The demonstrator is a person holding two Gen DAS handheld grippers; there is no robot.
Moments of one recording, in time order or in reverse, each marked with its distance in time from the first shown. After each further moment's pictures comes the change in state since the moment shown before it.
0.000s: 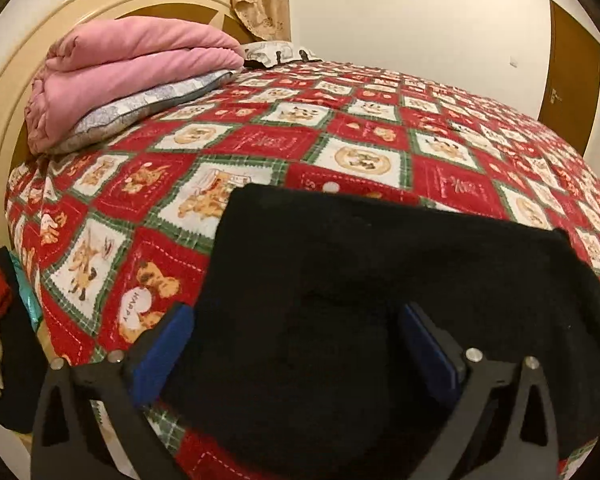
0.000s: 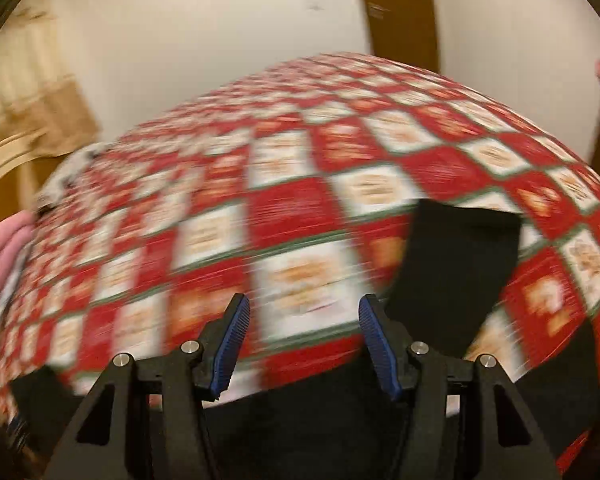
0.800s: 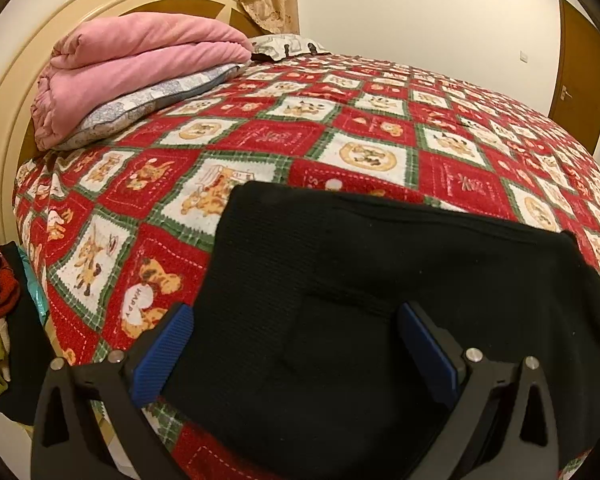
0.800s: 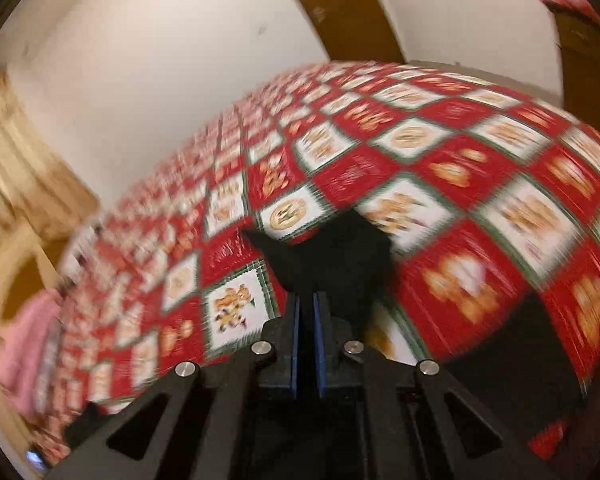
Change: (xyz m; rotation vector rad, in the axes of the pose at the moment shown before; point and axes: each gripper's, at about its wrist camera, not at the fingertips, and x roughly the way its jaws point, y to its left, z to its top) left arm 0.003 -0.005 0.003 -0.017 0.029 0.035; right arm -0.074 -0.121 -0.024 0.288 -0.089 0.144
